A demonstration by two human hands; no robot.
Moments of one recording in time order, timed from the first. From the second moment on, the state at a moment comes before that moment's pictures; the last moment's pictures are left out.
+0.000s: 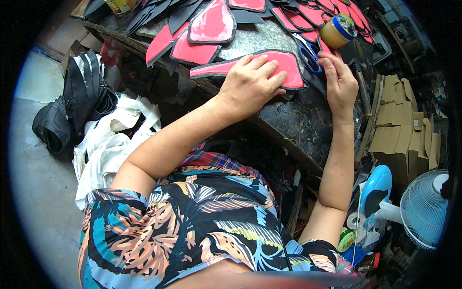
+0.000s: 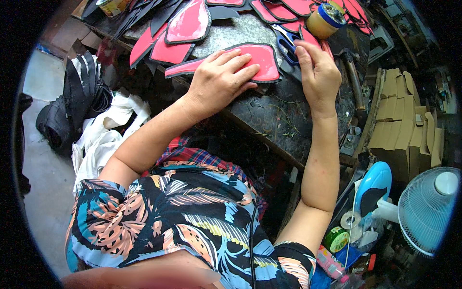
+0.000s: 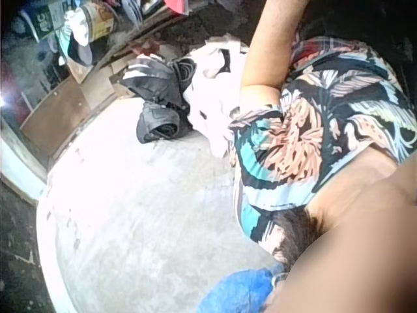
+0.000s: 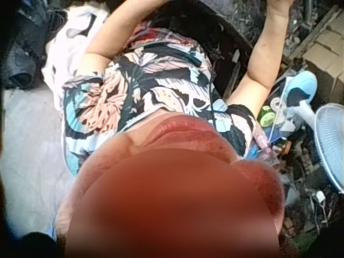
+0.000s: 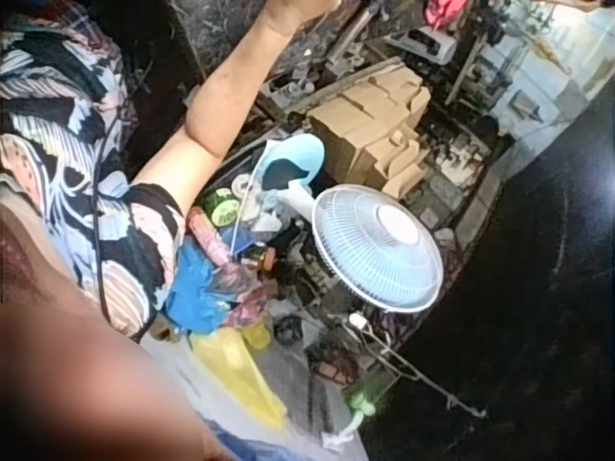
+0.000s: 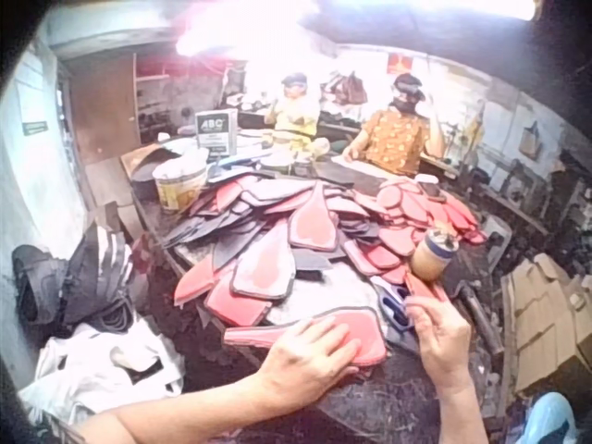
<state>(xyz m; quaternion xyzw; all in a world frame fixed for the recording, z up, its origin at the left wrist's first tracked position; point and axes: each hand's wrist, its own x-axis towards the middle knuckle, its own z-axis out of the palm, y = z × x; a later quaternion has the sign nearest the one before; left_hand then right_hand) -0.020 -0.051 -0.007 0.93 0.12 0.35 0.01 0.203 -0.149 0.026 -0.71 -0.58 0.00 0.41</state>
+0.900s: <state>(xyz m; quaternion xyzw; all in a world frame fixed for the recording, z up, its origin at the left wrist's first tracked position) -0.011 -0.032 0.013 0.58 -0.02 0.27 0.77 0.164 -0.156 0.037 -0.55 -0.48 0.40 0.55</state>
